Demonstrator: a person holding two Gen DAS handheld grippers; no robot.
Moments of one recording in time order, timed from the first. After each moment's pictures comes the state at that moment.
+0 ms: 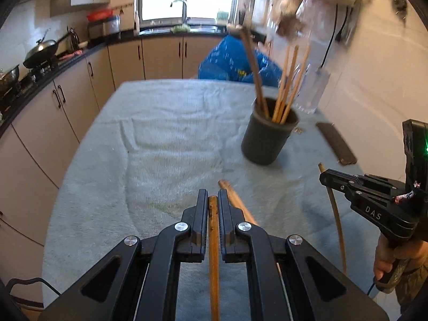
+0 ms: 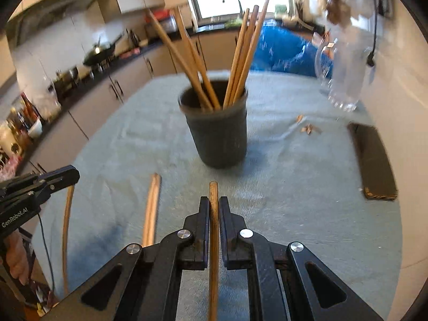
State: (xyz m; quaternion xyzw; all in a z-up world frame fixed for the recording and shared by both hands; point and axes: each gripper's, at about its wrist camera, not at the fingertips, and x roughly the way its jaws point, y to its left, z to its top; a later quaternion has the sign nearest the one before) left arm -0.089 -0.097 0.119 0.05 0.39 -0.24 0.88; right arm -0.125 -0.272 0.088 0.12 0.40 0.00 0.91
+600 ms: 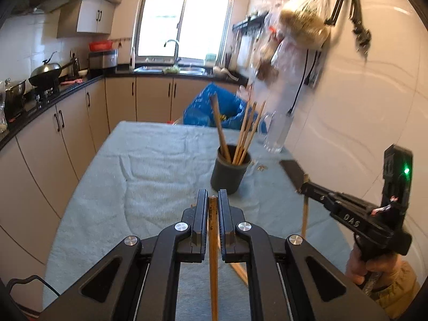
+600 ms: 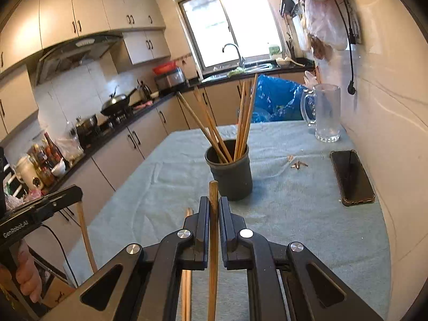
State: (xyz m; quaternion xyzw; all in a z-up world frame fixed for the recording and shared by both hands) left arm -0.171 -0.070 0.194 0.00 0.30 -0.28 0.91; right arm -0.204 -0.268 0.155 0.16 0.27 0.00 0.95
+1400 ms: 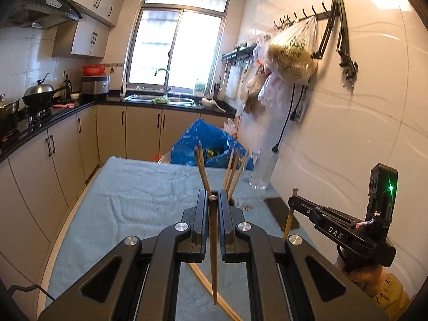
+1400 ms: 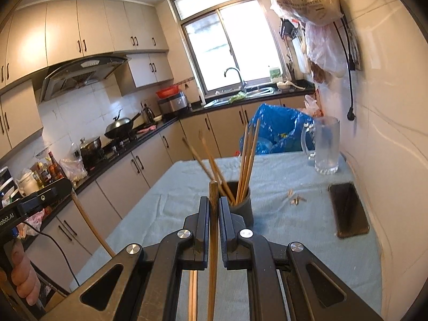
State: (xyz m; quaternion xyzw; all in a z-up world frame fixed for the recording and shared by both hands) left arm -0.154 -0.078 0.251 -0.03 0.23 -0.31 0.92; right arm -0.189 -0.286 0.201 0.16 0.21 -0.01 0.96
